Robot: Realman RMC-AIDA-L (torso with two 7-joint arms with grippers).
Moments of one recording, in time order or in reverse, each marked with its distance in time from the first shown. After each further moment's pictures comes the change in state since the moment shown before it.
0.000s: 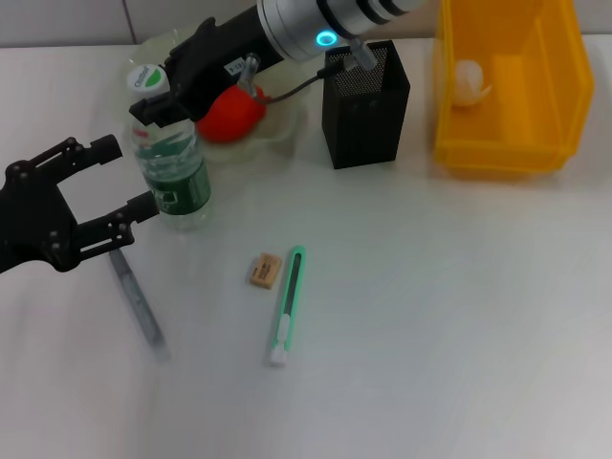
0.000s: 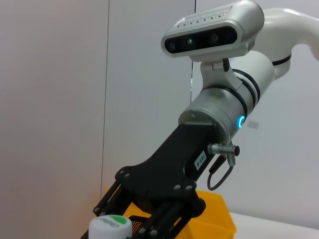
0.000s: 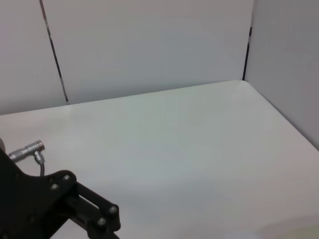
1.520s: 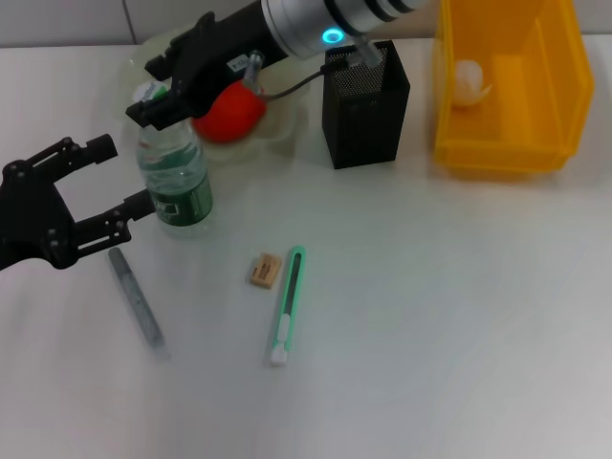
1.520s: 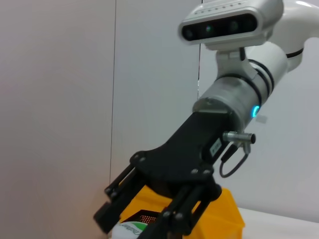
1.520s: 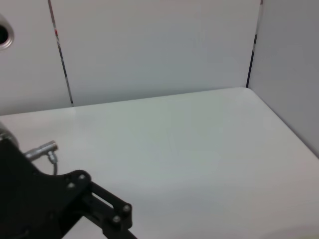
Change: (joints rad) left arm 0.000 0.007 0.004 -0.014 -0.003 -0.025 0.011; right arm -0.058 0.000 -0.038 -0.105 0.007 -0.020 0.007
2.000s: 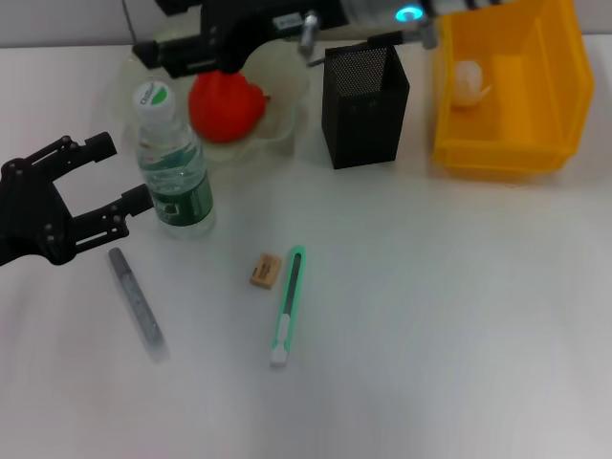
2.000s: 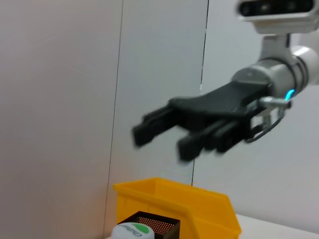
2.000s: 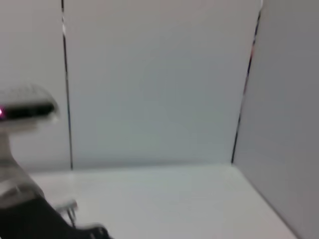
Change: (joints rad) left arm -0.004 0.003 -0.003 0.000 -0.004 0.007 -0.061; right arm -0.356 -0.010 -0.052 -0.505 0.146 -0.076 0.002
